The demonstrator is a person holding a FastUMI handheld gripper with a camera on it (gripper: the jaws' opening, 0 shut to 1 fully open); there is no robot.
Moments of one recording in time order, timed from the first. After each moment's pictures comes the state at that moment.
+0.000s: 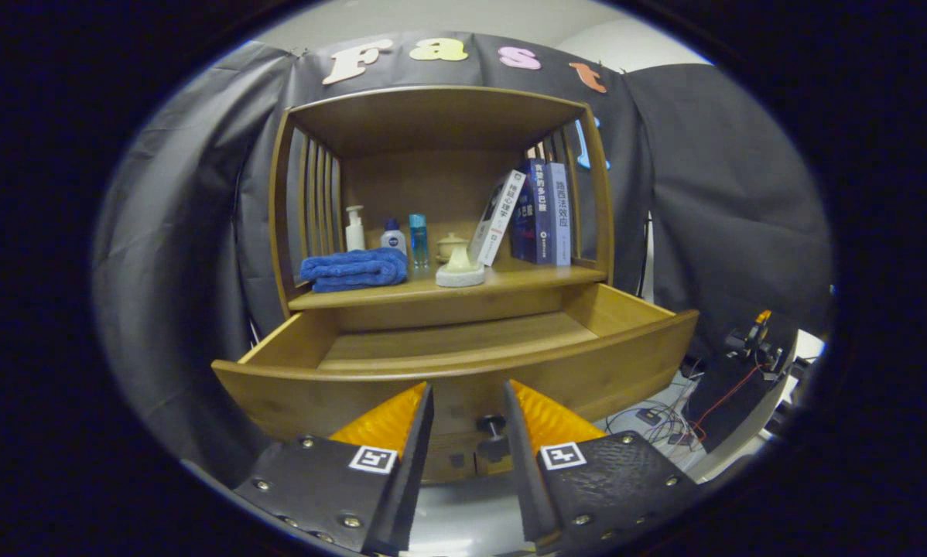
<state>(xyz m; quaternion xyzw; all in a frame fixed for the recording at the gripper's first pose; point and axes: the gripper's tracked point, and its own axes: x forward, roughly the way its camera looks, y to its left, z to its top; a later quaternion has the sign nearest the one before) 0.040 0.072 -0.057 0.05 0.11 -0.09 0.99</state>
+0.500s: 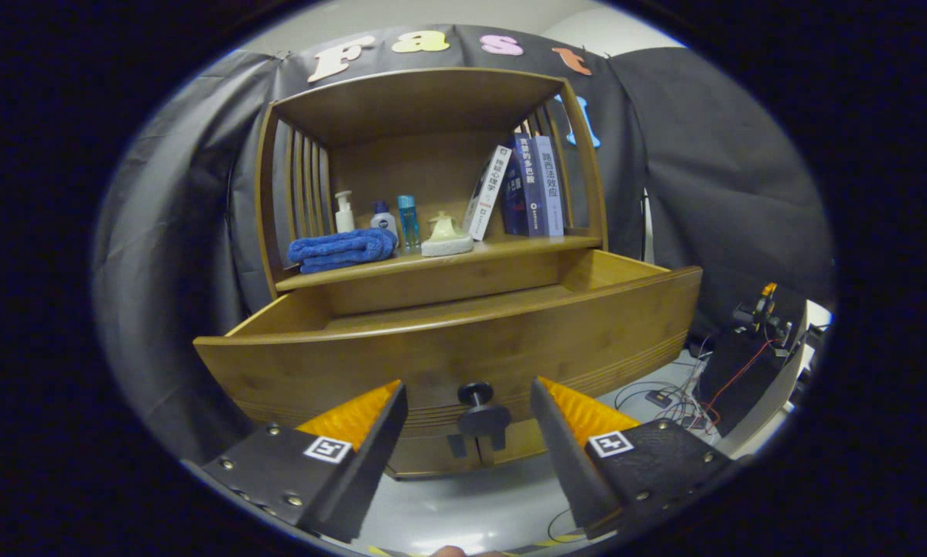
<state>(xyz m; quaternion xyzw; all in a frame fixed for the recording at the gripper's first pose) 0.047 0.061 -0.096 0.07 0.12 -0.07 0.99</state>
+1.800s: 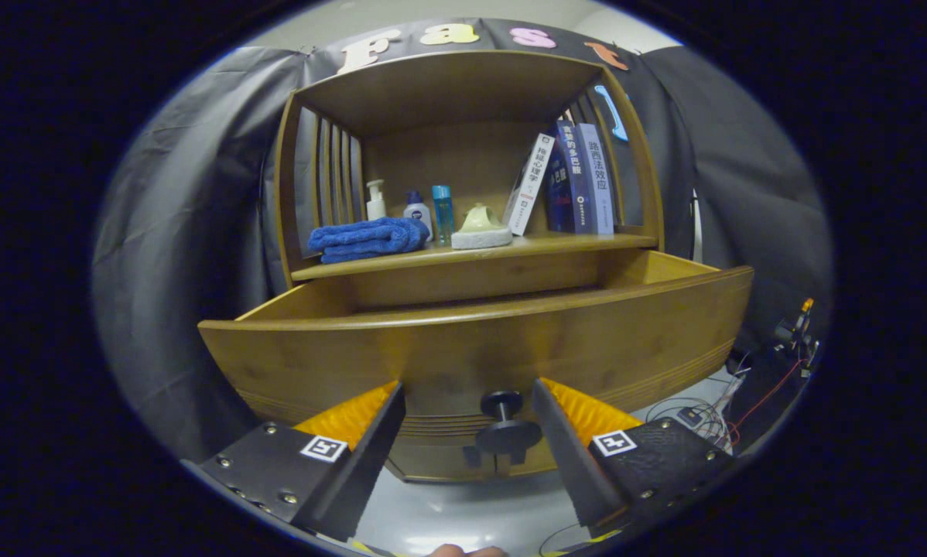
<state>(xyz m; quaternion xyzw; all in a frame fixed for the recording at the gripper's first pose) 0.100 0.068 -0.111 0.06 0.12 0.00 0.99</state>
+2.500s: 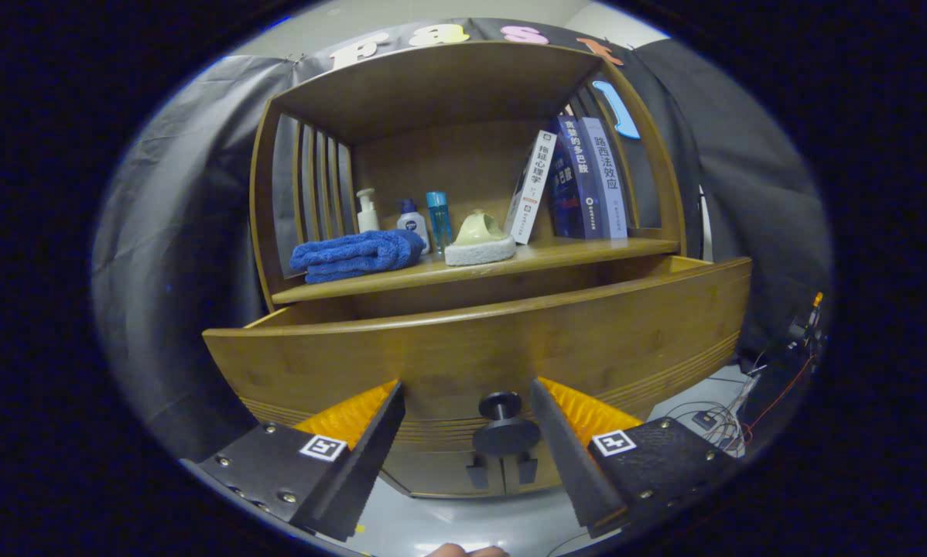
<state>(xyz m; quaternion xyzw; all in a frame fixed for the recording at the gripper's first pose) 0.150 0.066 -0.104 0.09 0.10 0.01 0.99</state>
